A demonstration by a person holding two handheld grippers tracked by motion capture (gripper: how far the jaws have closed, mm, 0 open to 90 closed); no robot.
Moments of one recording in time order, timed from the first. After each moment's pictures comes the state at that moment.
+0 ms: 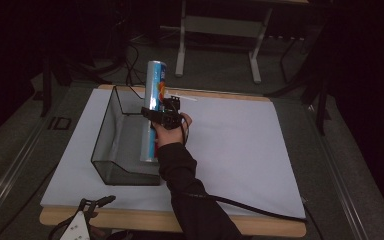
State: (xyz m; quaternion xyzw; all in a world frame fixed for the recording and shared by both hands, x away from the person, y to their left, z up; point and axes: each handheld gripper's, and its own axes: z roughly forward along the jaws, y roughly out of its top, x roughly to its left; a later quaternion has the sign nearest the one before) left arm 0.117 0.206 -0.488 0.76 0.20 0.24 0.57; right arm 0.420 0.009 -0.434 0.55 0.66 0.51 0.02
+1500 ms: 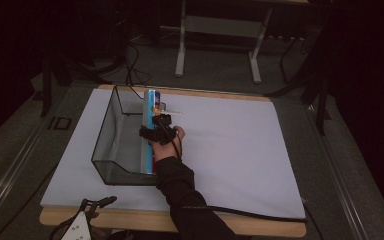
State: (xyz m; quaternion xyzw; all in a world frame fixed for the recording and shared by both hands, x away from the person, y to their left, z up) left arm 0.117 0.204 -0.489 0.76 0.19 0.23 0.57; right arm 0.401 0.028 -0.478 0.54 0.72 0.42 0.12
